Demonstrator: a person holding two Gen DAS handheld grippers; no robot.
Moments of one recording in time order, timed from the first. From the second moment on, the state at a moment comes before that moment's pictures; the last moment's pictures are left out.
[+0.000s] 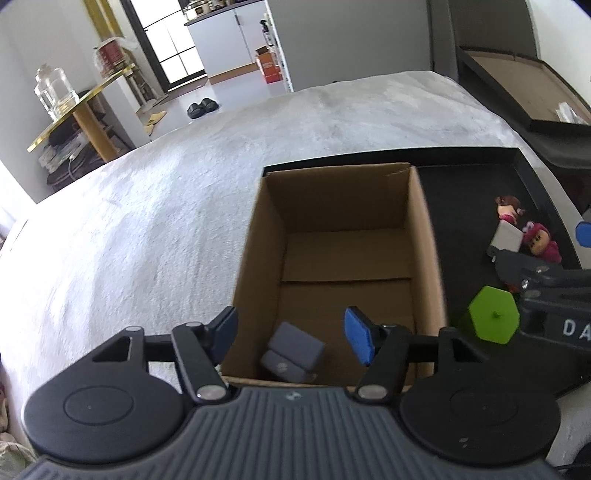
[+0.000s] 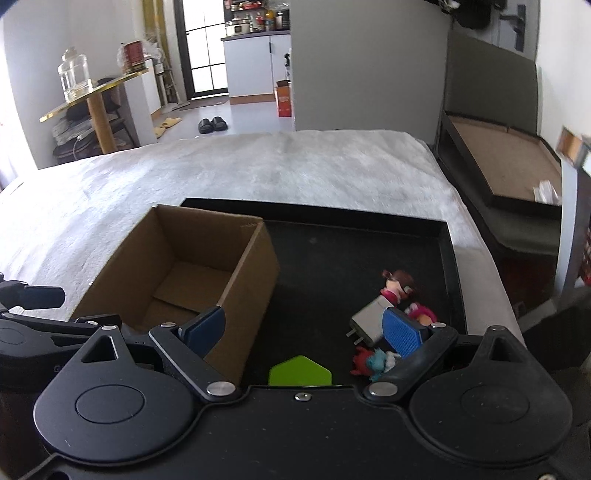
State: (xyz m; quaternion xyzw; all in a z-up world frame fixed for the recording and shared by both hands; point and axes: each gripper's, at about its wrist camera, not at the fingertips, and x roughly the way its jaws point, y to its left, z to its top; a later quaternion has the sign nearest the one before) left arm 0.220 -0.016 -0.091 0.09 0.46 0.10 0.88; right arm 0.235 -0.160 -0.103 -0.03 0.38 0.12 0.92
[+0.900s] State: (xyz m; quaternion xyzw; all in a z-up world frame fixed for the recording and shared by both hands) left arm 0.233 -0.076 -0.103 0.16 0.46 0.07 0.87; right arm 0.244 -0.204 -0.181 0.10 0.44 0.16 0.88
